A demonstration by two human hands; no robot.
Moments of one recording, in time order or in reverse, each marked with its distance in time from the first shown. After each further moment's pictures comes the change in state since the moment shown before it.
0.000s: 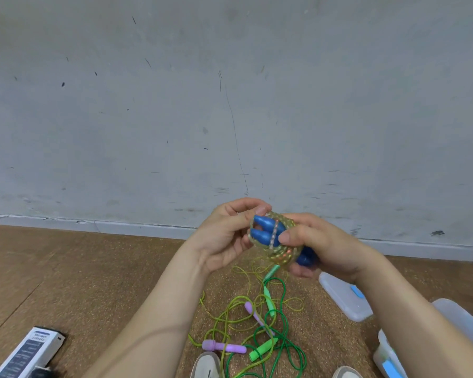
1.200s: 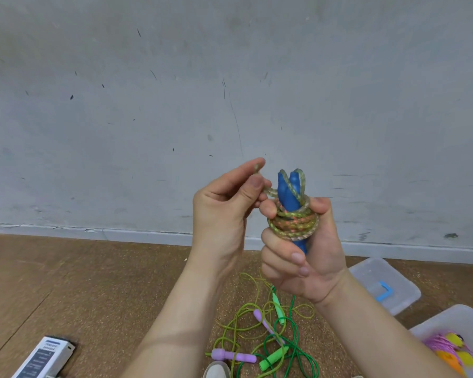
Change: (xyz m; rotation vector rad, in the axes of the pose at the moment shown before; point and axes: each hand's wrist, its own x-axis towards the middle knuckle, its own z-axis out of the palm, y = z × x) left_hand -0.019 0.031 0.037 0.001 0.210 0.604; right_hand 0.029 -0.001 0.039 1.042 -0.492 -0.264
